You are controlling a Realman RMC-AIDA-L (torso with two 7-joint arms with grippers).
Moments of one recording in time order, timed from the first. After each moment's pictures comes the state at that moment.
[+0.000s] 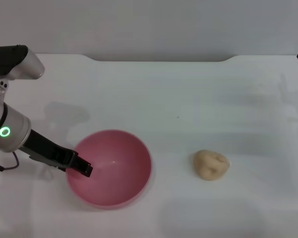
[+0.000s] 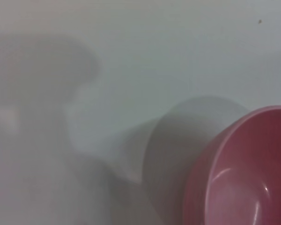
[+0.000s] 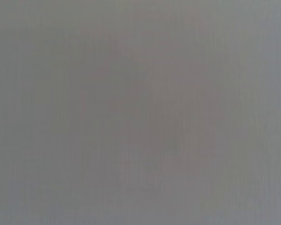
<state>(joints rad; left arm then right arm) -0.54 -2.06 1.24 1.19 -0.62 -1.58 0.39 0.59 2.08 -0.52 0.06 -0.74 -1.12 0.16</state>
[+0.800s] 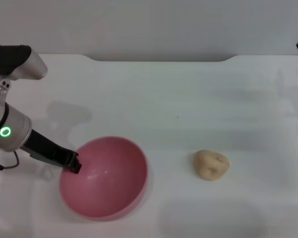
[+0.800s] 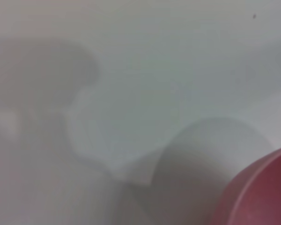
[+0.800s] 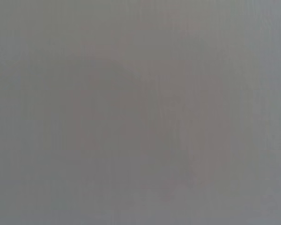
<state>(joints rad) -0.54 -2.06 1.25 1.19 -0.62 -1.58 0.42 0.62 2.08 -0.52 0.05 -0.74 -1.16 0.21</state>
